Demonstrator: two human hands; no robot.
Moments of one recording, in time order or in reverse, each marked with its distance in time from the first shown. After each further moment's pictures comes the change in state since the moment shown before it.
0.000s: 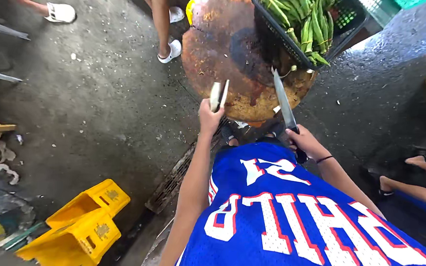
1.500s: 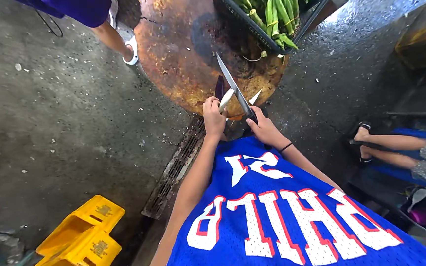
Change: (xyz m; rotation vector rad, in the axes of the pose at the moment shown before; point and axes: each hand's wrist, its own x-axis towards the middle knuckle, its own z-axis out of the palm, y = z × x) left_hand -0.021 0.020 0.111 0.278 -0.042 0.293; right_hand -0.002 -0.030 0.050 -0.399 0.117 -0.248
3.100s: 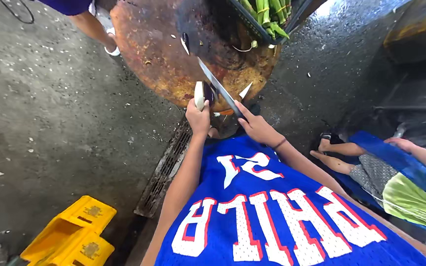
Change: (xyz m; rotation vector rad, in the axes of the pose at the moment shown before) left_hand -0.016 -0.002 -0.008 -0.257 0.072 -0.361; right_hand -0.009 -0.005 -0.009 -0.257 -0.085 -0.148
